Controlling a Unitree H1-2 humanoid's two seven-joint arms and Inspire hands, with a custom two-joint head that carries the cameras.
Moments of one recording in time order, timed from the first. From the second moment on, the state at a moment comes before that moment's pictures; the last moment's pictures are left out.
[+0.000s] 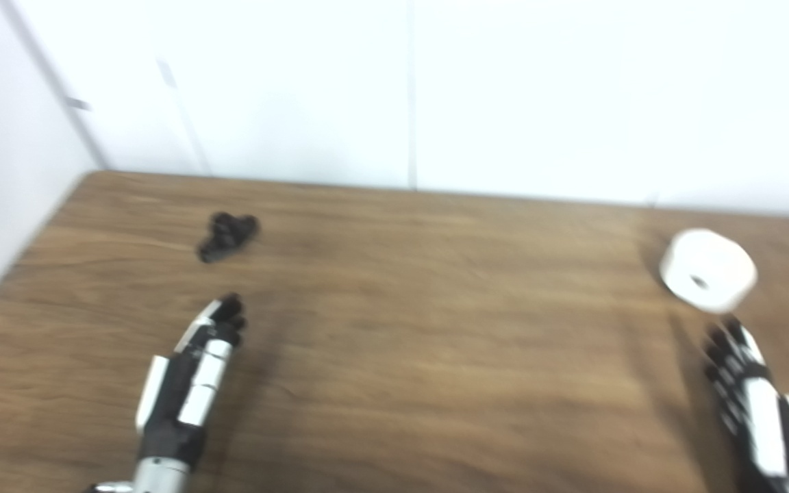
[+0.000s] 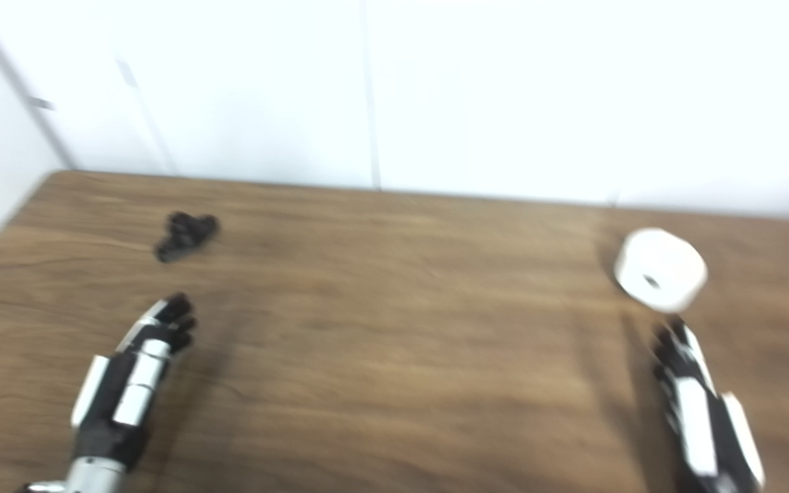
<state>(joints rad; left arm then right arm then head) 0.27 0.13 0.15 -0.35 -0.10 0.06 -0.01 0.18 -0.12 -0.22 -0.26 0.09 0.07 0.14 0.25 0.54</state>
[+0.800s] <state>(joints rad) 0.27 0.13 0.09 -0.32 0.04 0.02 0.03 0.18 -0.14 -0.23 -0.20 0.12 -0.01 0.15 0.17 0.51</state>
